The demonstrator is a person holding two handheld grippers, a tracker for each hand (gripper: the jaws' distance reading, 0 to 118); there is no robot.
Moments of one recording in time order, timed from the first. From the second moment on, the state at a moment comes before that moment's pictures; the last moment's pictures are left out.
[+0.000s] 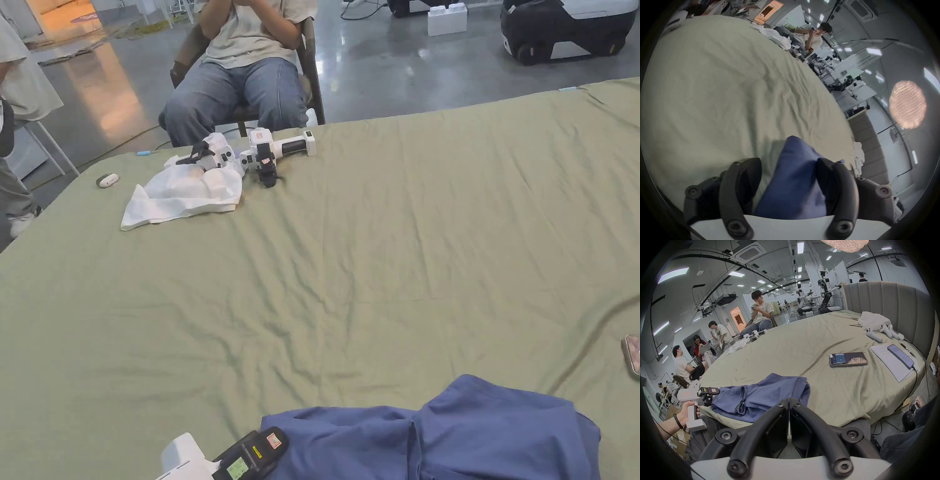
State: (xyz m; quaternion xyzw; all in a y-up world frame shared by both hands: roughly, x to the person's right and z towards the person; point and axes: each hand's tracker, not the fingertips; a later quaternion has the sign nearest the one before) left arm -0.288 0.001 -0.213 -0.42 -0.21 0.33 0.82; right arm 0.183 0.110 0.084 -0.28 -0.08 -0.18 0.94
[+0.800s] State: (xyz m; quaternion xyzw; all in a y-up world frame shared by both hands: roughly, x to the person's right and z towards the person) left arm -0.183 0.133 -0.175 -0.37 -0.30 0.13 0.87; right arm 0.183 0.119 0.070 -0.27 -0.05 -0.18 0.95
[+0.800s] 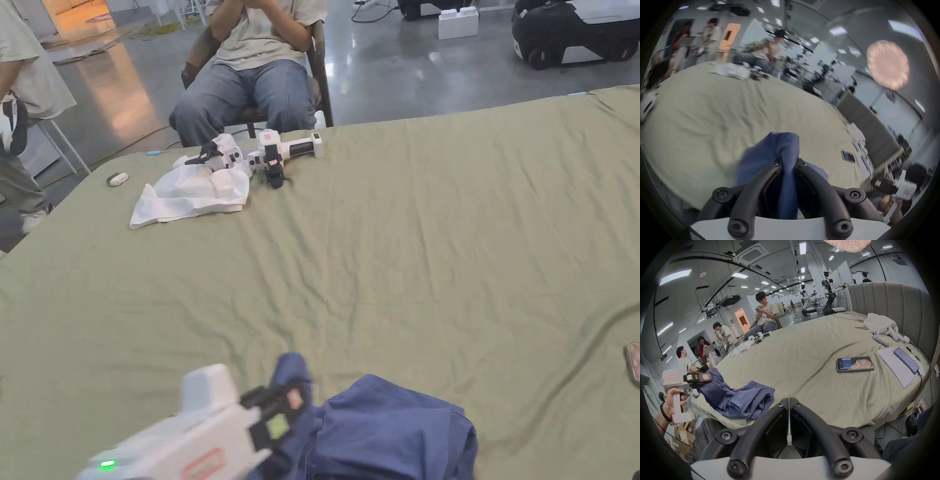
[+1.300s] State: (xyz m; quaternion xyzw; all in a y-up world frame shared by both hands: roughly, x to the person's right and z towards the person) left arm -0.124 0.100 -0.172 -0.39 -0.34 0.20 0.83; right arm 0.195 0.107 0.108 -0.27 -0.08 -0.20 0.94
